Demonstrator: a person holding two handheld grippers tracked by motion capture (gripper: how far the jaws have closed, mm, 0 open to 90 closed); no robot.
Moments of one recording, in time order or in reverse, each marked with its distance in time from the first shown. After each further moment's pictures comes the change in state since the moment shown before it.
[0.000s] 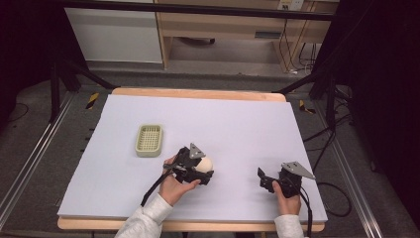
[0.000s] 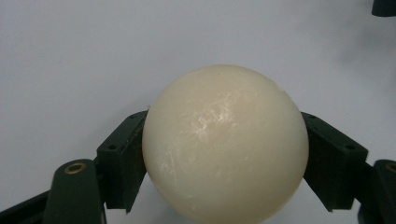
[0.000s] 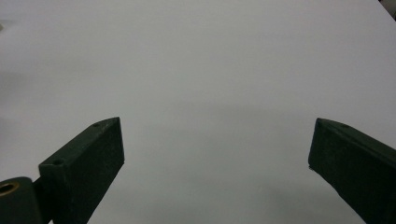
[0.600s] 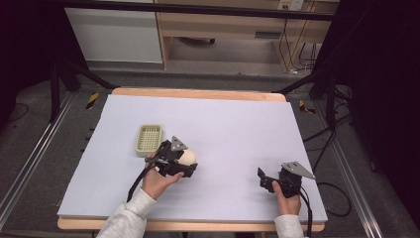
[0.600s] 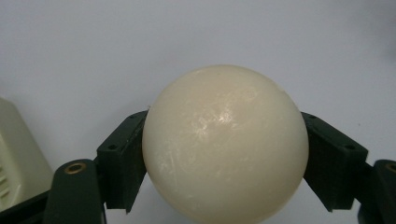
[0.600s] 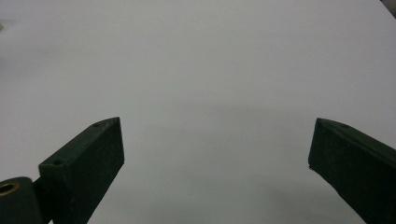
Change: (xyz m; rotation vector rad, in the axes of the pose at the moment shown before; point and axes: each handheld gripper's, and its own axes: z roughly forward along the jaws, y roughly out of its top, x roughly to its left) left arm 0.041 -0.009 -0.027 0.006 0.059 -0.034; right arm 0.000 0.000 0.000 0.000 0.001 -0.001
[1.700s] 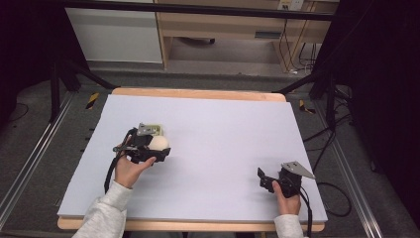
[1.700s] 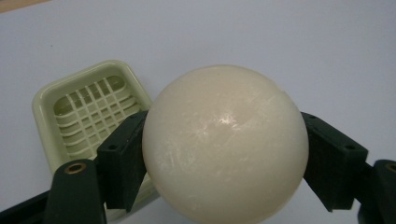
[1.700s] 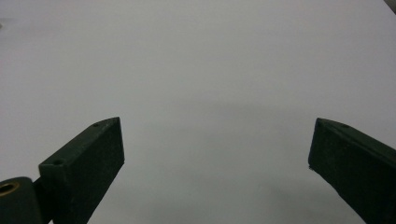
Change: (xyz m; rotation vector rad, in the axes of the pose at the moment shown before) left arm 0.073 -0.010 -0.034 -0.054 0.094 -0.126; right arm 0.000 0.000 0.001 0.008 -0.003 0.003
